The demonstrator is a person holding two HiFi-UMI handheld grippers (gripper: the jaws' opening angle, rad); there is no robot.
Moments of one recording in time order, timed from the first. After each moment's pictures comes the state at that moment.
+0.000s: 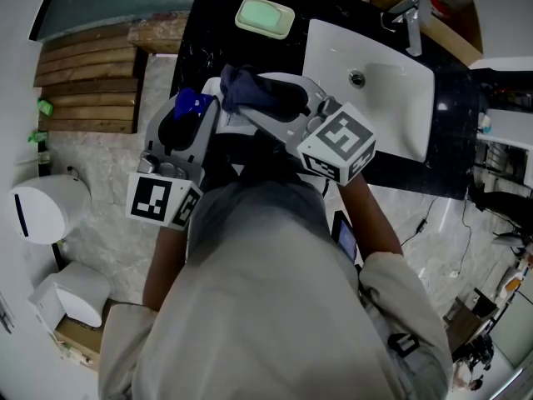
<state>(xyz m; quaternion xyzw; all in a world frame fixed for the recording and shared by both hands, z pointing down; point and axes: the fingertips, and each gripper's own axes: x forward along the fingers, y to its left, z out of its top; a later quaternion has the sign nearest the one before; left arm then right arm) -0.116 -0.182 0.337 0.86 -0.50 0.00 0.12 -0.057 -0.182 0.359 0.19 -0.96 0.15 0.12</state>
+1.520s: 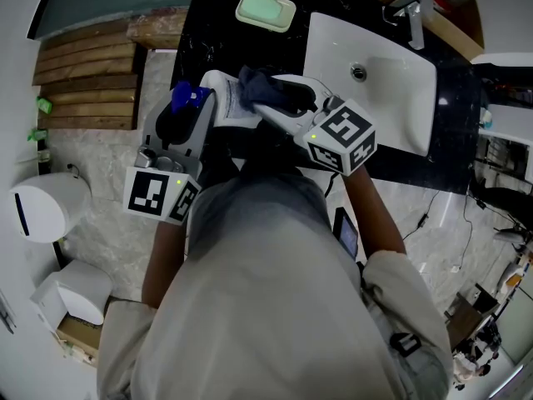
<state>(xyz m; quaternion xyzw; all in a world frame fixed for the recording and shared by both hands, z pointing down) -0.121 -0.183 0.340 0.86 -0.50 0.00 0.12 -0.035 -0.180 0.405 0.21 -0.94 0.18 0.17</state>
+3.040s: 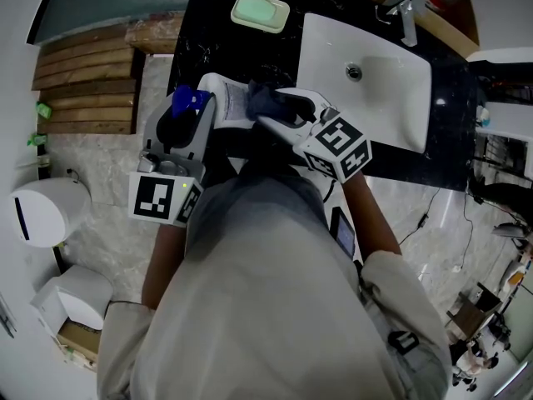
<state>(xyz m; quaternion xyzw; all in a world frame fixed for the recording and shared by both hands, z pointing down) -0.112 -0.175 0.333 0.86 -0.50 0.00 0.09 -0.016 -0.158 0.430 0.22 -0.93 0.18 0.23</state>
